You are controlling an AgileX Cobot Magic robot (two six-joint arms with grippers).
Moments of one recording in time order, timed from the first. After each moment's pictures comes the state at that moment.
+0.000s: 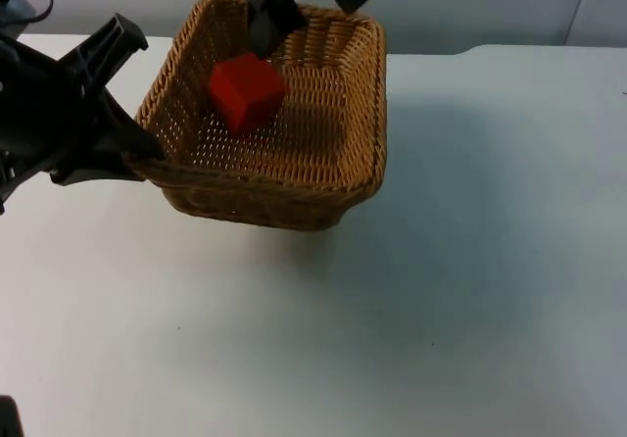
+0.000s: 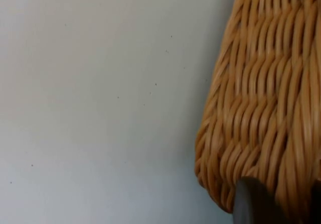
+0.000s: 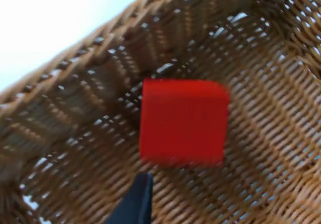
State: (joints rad) right arm 0.60 2.18 -1.95 0.02 0.86 -0.23; left arm -0.11 1.75 -0.82 -1.43 0.55 0.70
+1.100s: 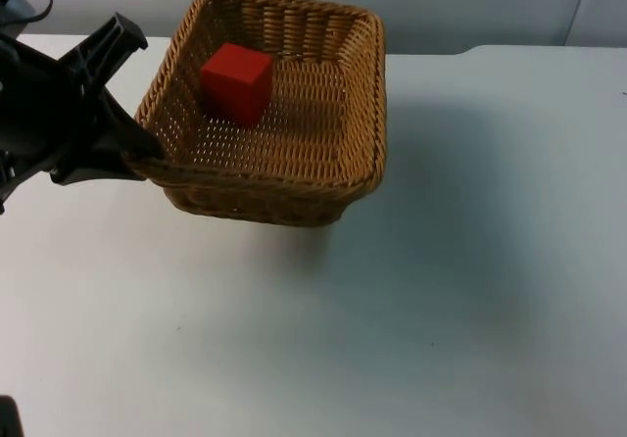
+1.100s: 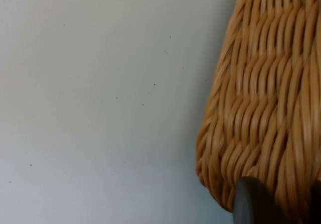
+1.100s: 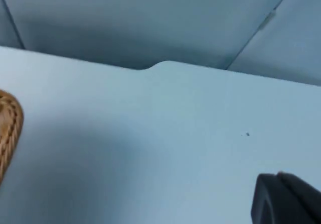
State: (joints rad) right arm 0.25 1.78 -1.95 -0.30 1.09 0.13; left arm -0.11 1.75 -0.82 -1.43 0.55 0.70
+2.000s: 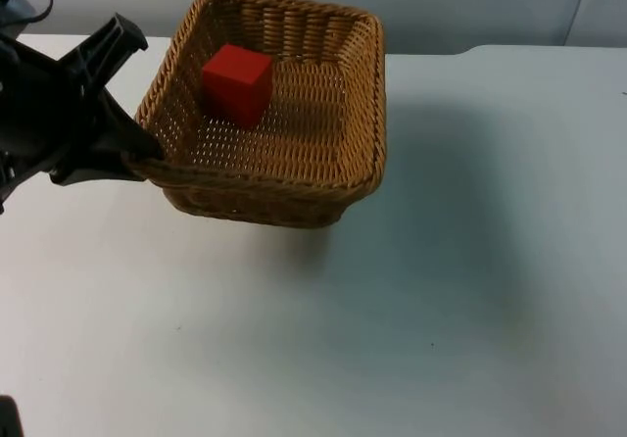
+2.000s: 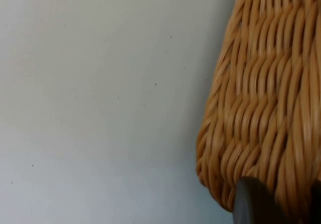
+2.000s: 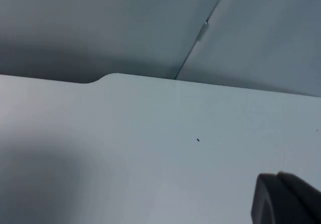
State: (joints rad) right arm 0.20 1.77 -1.95 -0.37 1.08 0.13; left arm -0.11 1.75 -0.82 -1.43 0.55 0.70
